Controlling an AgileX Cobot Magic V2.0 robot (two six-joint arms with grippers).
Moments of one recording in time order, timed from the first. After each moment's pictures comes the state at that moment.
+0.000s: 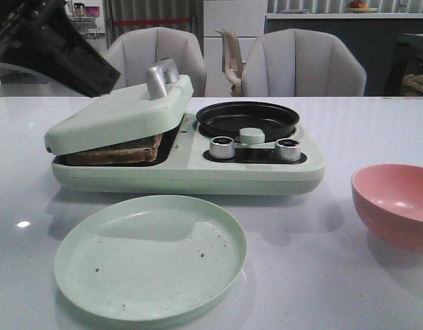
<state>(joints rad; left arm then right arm) -0.39 1.32 -0.94 -0.83 0.75 0.78 0.43 0.97 -0.73 -0.10 0.76 0.15</state>
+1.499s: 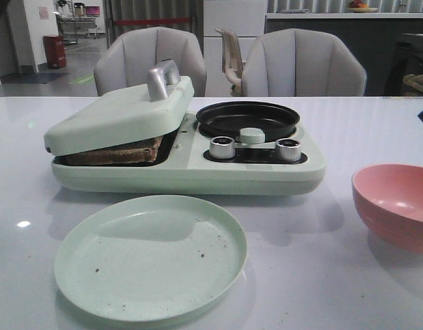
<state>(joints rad) -0.56 0.91 -0.82 -0.25 0.63 0.24 0.42 0.97 -0.73 -0.15 0.71 0.16</state>
